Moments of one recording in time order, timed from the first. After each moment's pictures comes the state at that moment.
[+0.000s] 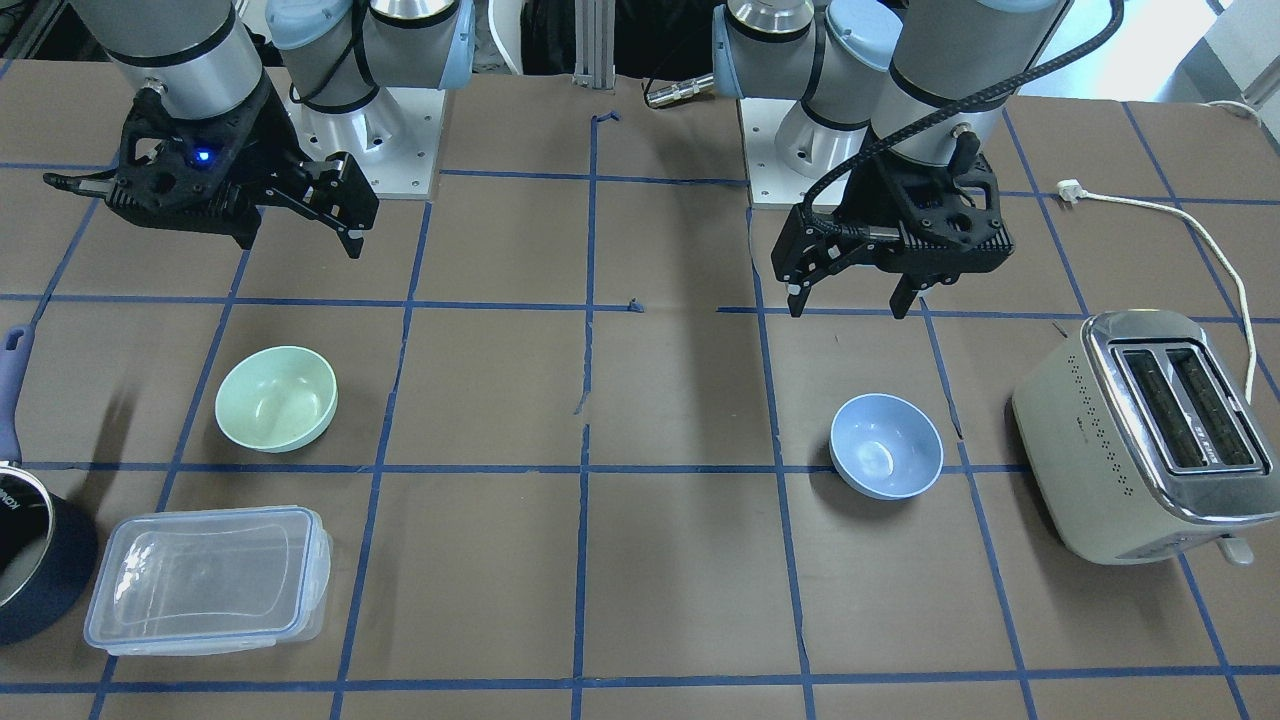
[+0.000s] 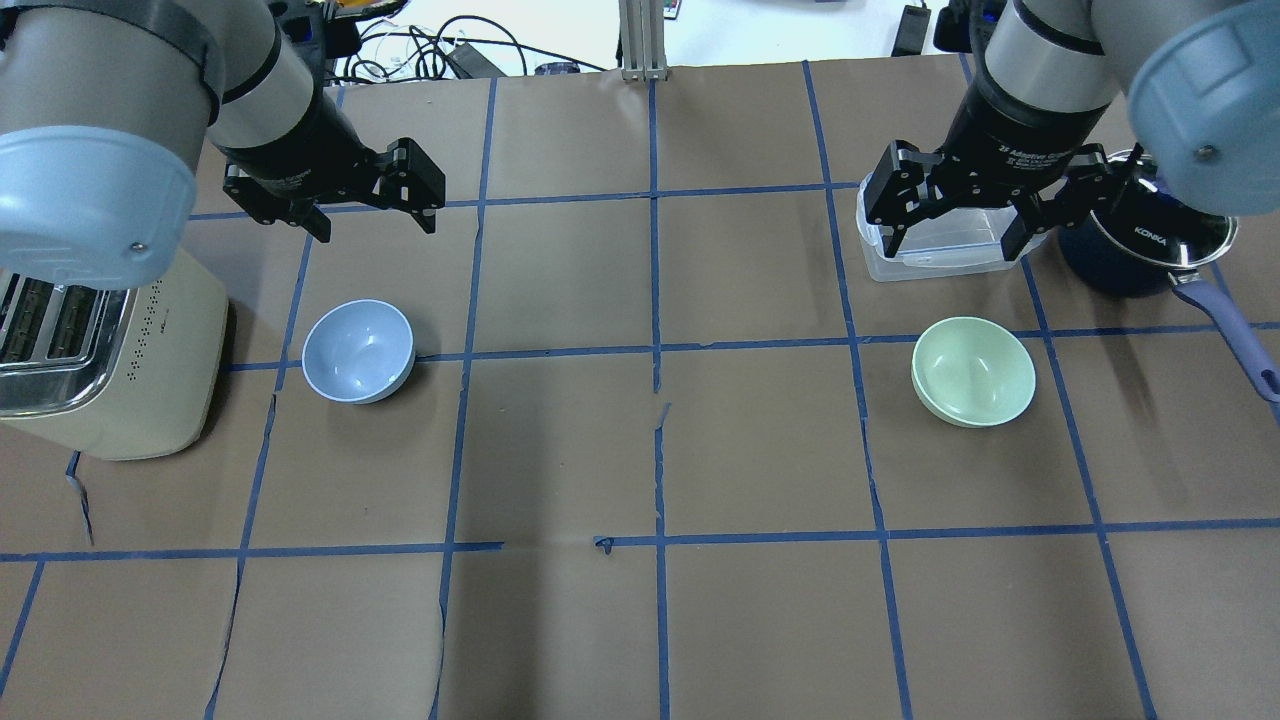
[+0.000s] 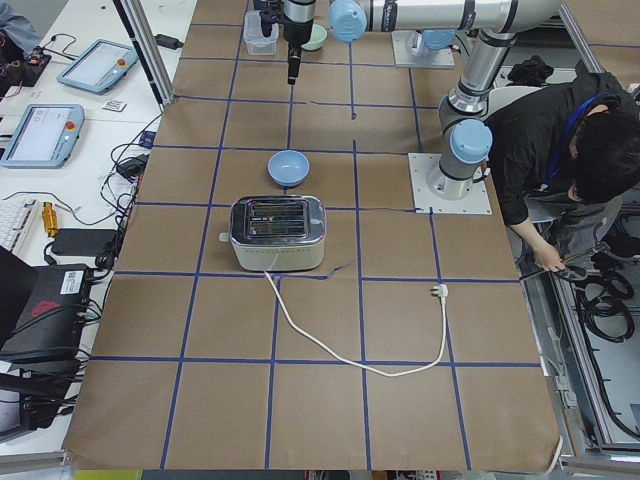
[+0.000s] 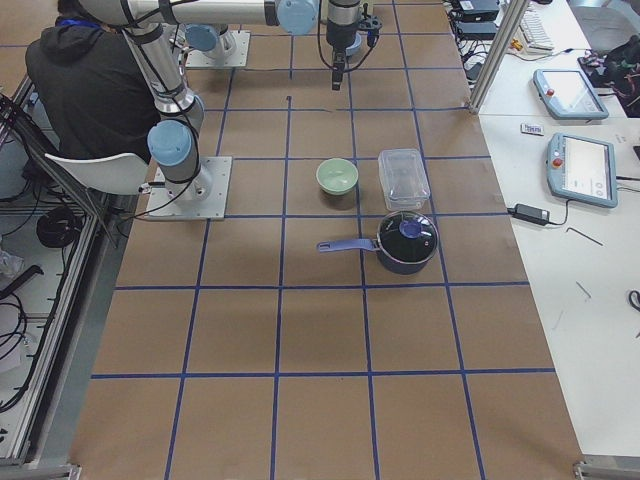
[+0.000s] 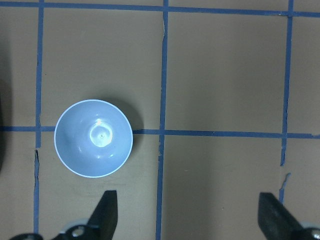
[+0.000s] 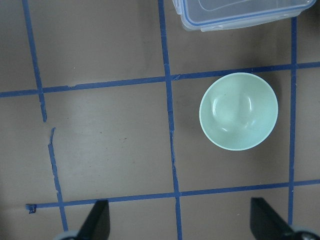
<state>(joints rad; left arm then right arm) -1.60 -1.58 -1.64 -1.37 1.59 -0.06 1.57 -1.59 1.60 -1.55 -1.56 0.08</state>
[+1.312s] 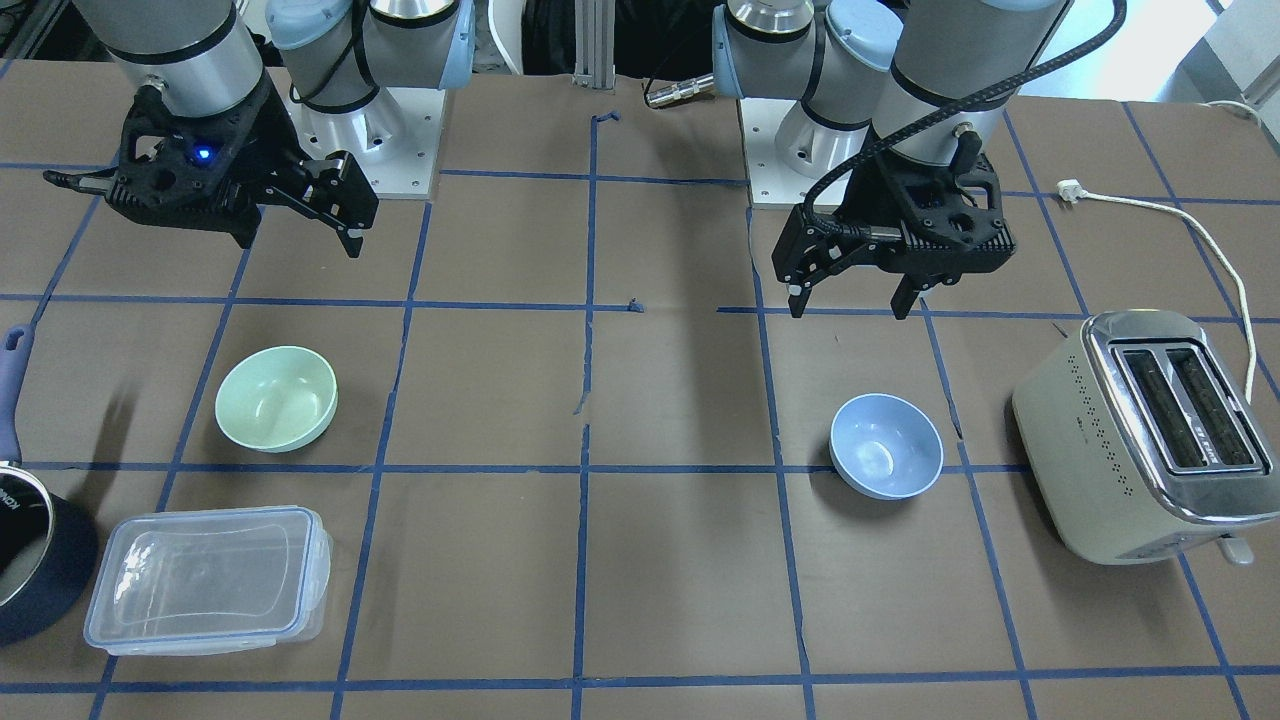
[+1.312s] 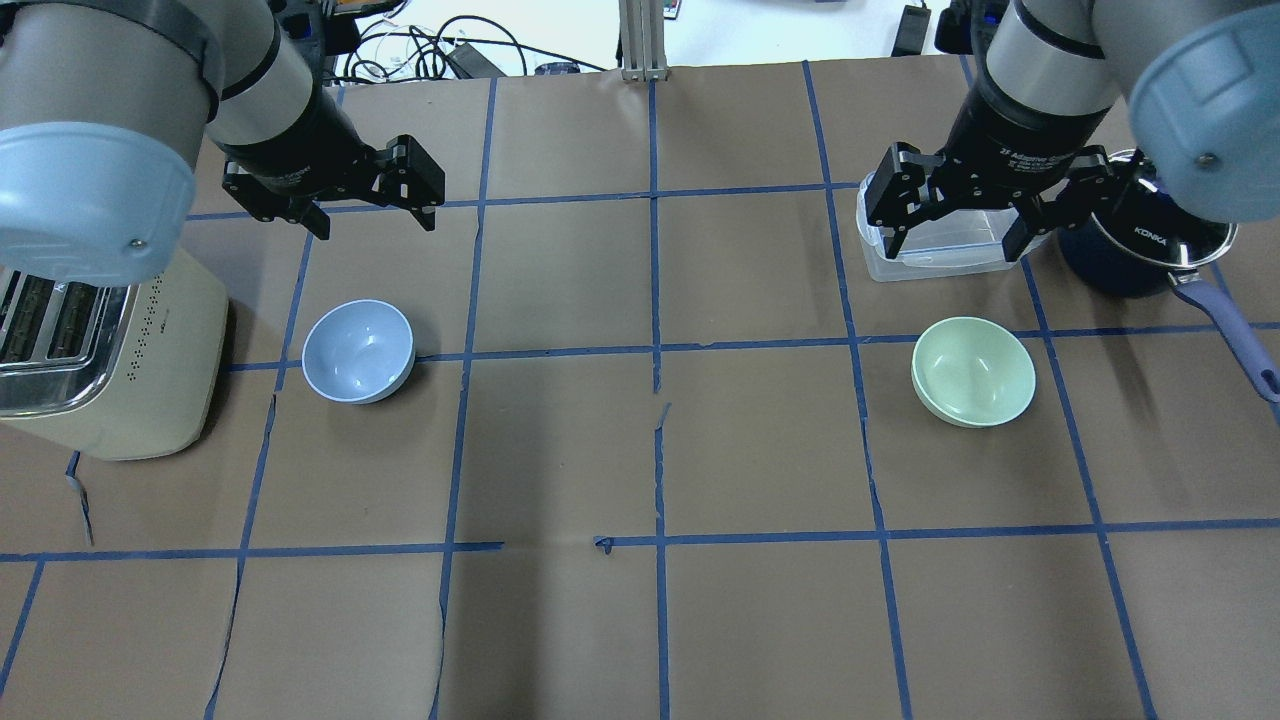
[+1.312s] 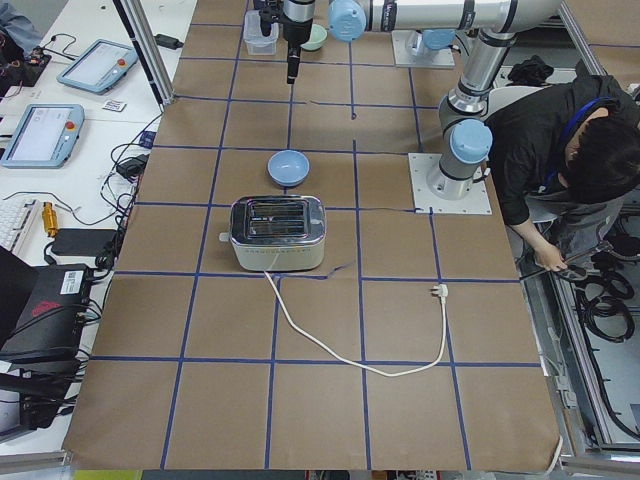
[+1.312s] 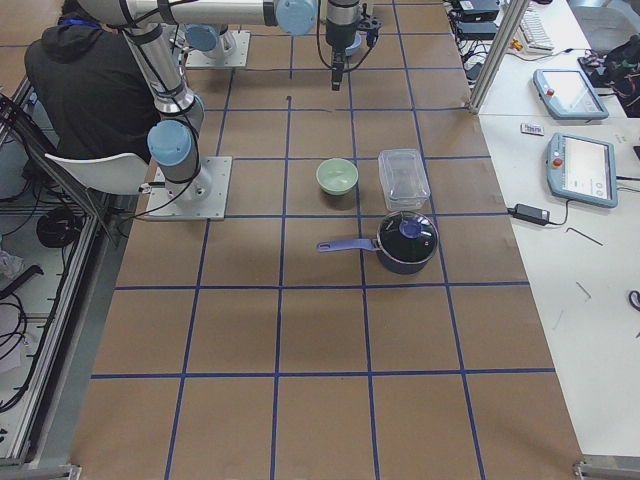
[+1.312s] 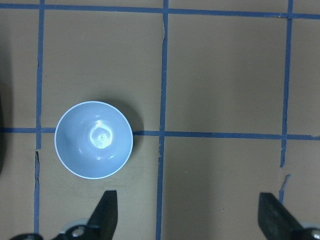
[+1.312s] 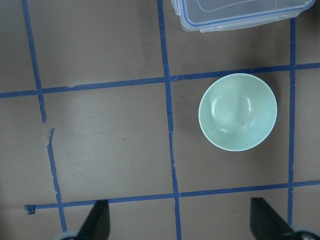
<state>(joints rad) -1.59 -1.58 -1.64 -1.37 1.59 -0.06 1.57 -1.60 1.61 -1.56 -1.57 0.08</state>
